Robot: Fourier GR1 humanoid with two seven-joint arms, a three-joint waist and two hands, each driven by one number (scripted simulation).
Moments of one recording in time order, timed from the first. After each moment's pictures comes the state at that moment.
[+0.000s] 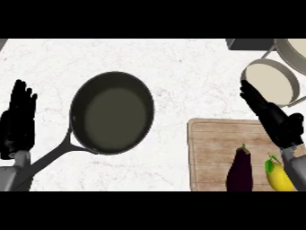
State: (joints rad) left arm -0.13 0.30 0.03 -1.49 0.22 0.42 0.09; right arm -0.24 -0.55 0.33 -1.33 -0.35 -0.03 -0.09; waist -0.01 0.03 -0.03
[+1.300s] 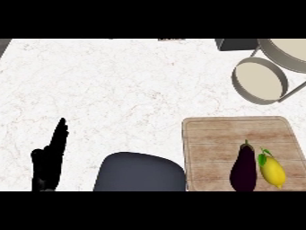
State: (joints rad) left arm 0.10 0.24 -0.17 -1.43 0.10 0.33 0.00; right arm 0.56 -0.82 -0.22 -1.91 -0.34 -0.34 -0.01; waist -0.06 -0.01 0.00
